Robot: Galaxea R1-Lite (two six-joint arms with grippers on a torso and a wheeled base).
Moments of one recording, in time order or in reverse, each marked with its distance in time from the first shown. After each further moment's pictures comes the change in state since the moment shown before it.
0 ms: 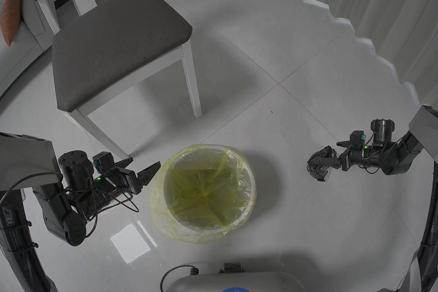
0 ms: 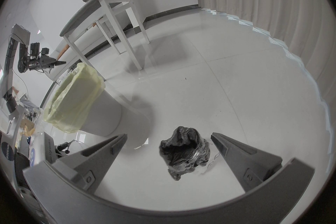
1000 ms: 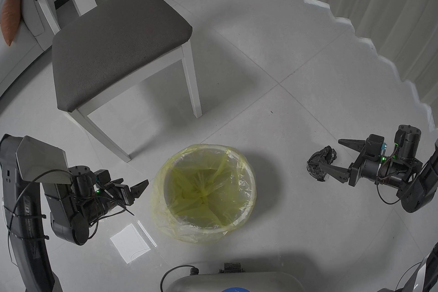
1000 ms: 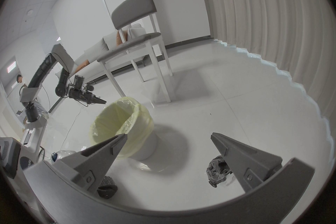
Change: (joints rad) left arm 0.122 0.212 -0.040 0.000 -0.012 0.011; right arm 0.154 -0.386 0.630 -0.544 0.025 0.184
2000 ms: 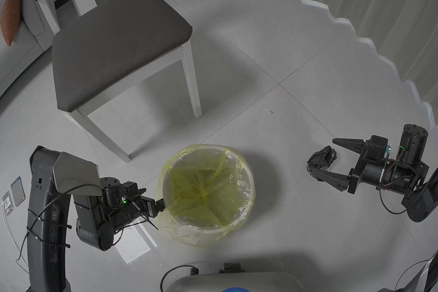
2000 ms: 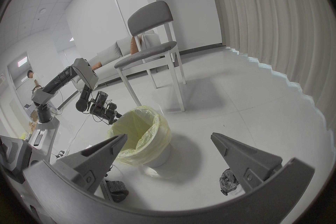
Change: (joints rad) left arm -0.123 0.239 -0.178 0.000 0.060 0.099; right arm 0.115 -0.160 0.098 0.002 0.000 0.001
